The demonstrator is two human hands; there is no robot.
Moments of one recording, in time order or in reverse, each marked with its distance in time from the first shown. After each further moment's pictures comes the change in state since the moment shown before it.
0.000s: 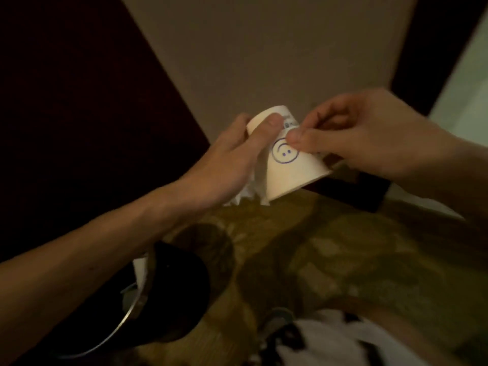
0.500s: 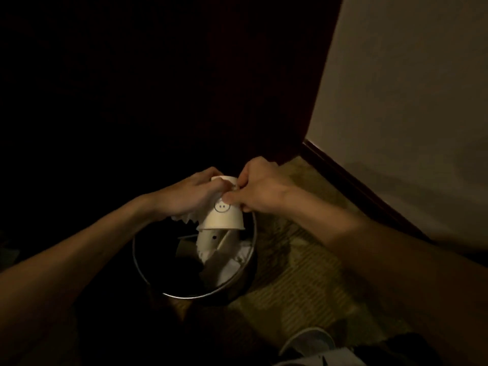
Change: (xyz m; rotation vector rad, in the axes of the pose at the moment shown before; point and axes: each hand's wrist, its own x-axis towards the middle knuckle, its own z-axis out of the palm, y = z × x) left_hand -0.114 -0.202 -0.208 0.028 0.094 -0.501; right_hand 0.089 -0.037 0.327 -0.501 -0.535 0.065
